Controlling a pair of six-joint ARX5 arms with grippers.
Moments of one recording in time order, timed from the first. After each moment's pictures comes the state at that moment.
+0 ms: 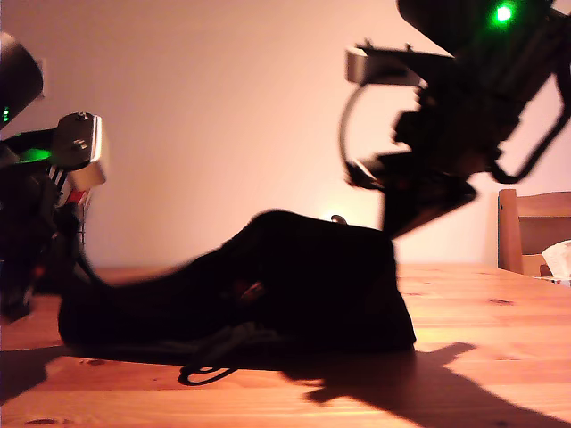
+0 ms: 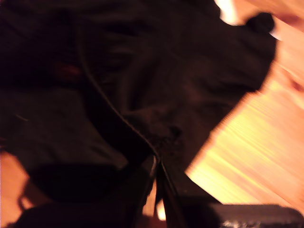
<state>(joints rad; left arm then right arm) -0.36 1.42 0.51 0.23 -0.04 0.84 0.60 1.41 0.75 -0.12 0.16 -0.13</state>
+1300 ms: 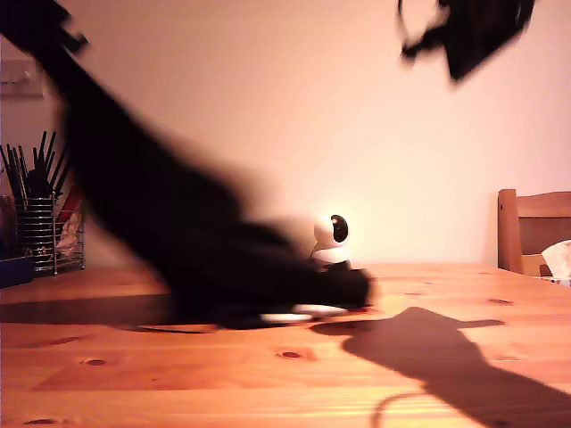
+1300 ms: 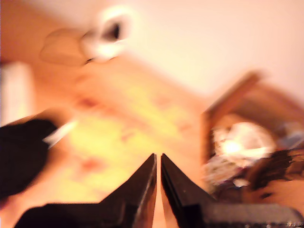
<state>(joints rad) -0.22 1.28 1.13 -0.12 -0.29 0.55 0.43 1.41 1.27 -0.32 0.49 -0.34</state>
